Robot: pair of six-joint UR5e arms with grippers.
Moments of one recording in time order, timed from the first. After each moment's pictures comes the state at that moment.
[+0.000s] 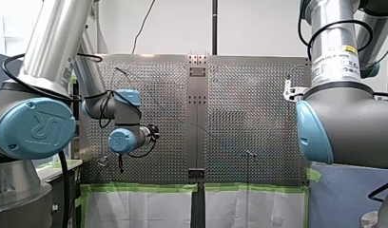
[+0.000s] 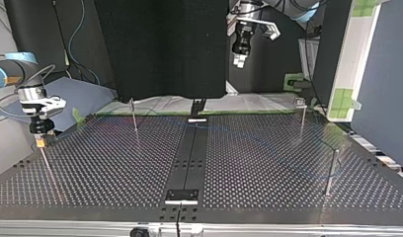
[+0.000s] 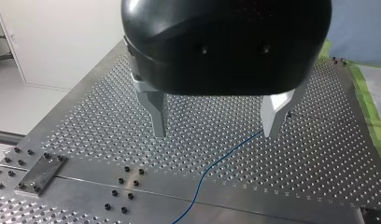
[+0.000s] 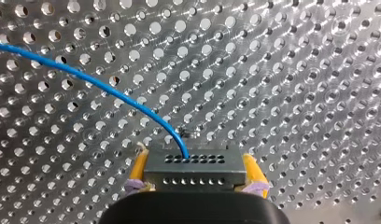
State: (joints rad) left arm -0.50 -1.84 -2.48 -1.95 -1.89 -1.75; right arm 1.50 -1.04 1.45 -0.48 1.06 1.69
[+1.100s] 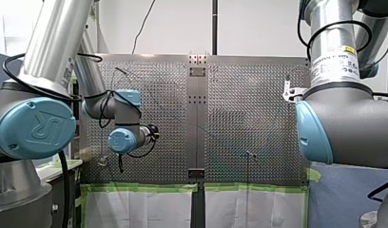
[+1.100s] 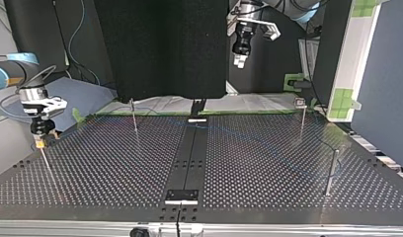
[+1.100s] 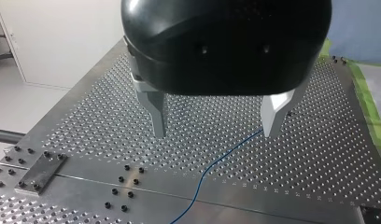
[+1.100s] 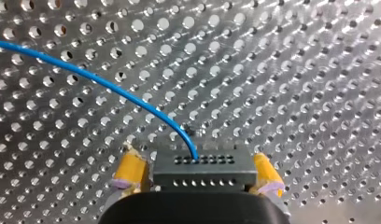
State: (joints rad) left arm -0.50 -1.84 -2.48 -1.95 -1.89 -1.75; right arm 1.50 -1.04 1.45 -0.47 1.08 1.67
